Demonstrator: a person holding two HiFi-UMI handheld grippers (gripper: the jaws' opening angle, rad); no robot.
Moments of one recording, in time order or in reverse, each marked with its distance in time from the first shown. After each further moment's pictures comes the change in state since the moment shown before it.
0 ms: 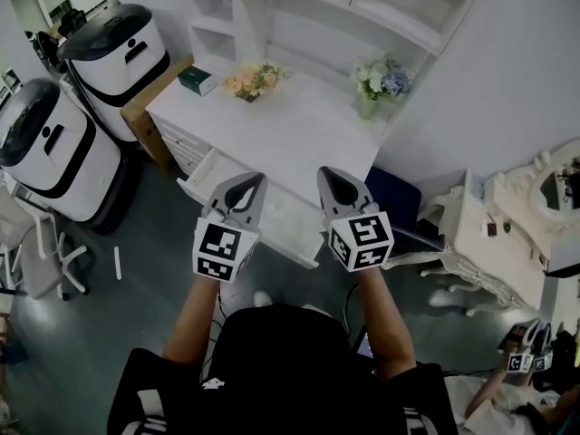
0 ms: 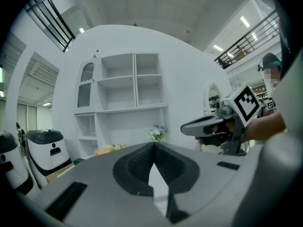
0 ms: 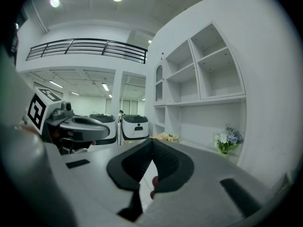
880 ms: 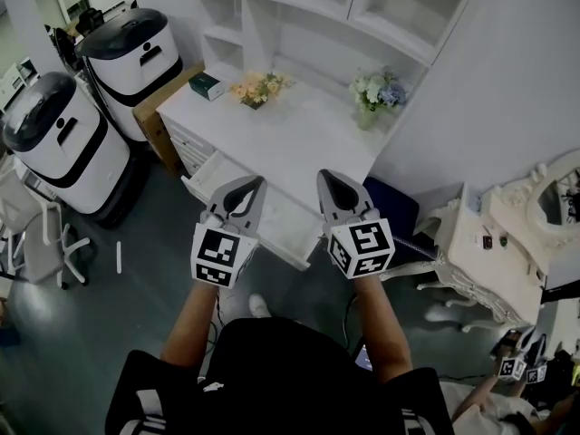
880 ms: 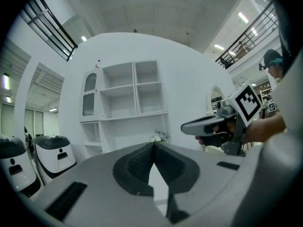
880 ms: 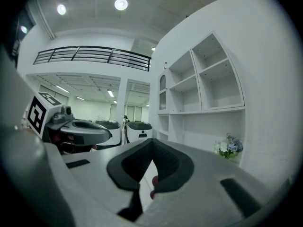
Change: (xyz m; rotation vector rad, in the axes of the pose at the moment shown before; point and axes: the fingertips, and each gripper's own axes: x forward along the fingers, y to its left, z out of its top) left arm -0.031 -0.036 0.043 0.020 -0.047 0.074; right arm -0.050 0.004 0.039 -0.010 -0.083 0.051
